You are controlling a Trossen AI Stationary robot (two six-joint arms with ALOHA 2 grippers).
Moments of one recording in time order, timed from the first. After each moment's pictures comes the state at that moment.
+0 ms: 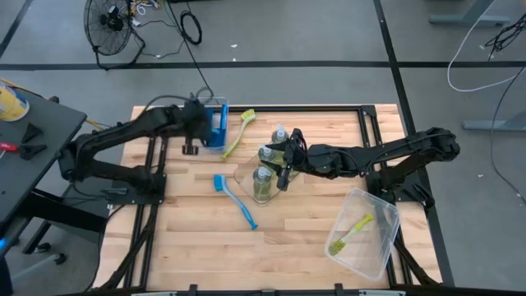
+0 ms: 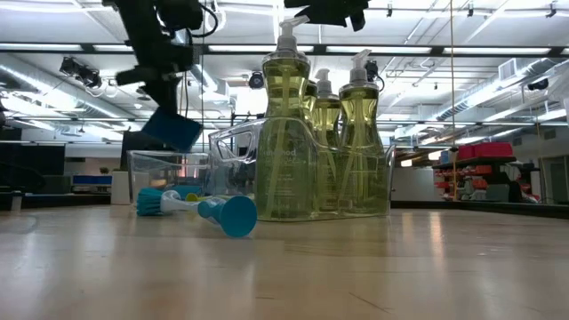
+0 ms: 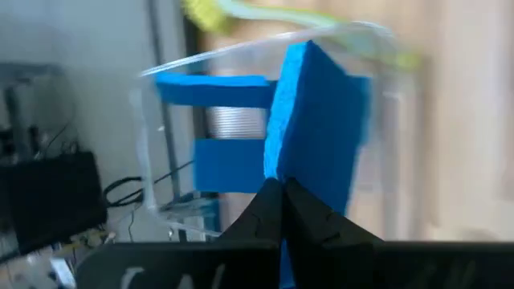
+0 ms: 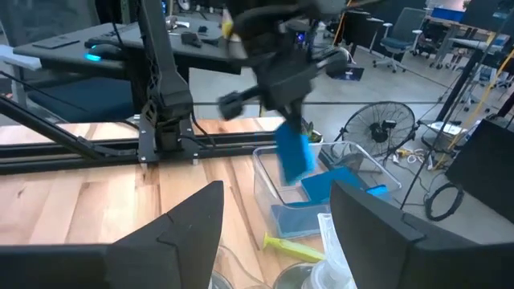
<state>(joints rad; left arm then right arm) 0.49 1.20 1.06 -0.92 -0.34 0.70 0.14 1.43 1.07 0.15 0.45 -0.03</state>
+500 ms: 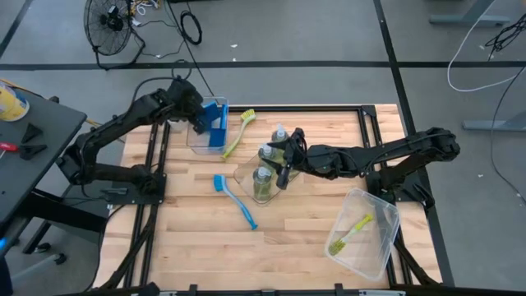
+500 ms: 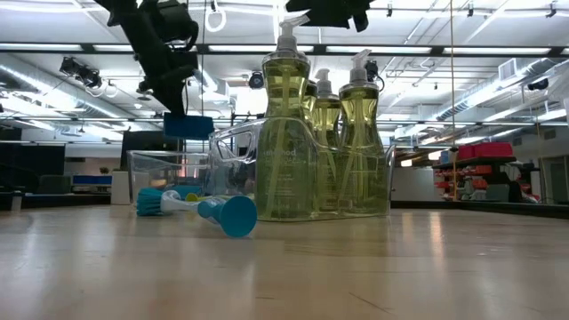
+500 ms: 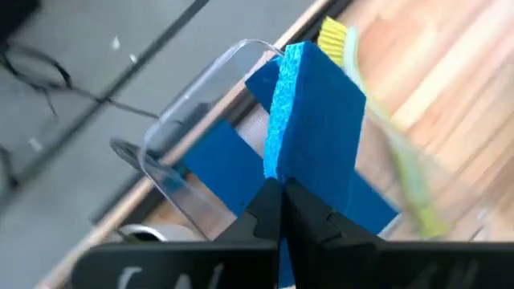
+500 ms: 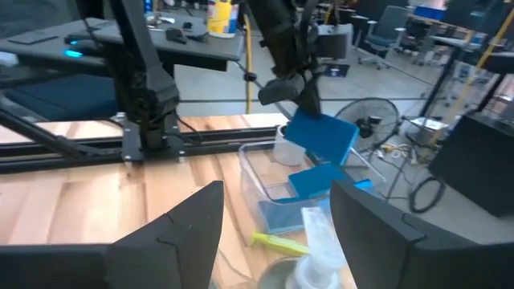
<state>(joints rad) 0.77 1.21 1.06 -0.74 -0.16 0.12 0.14 1.43 1.07 0.14 0.50 -0.03</state>
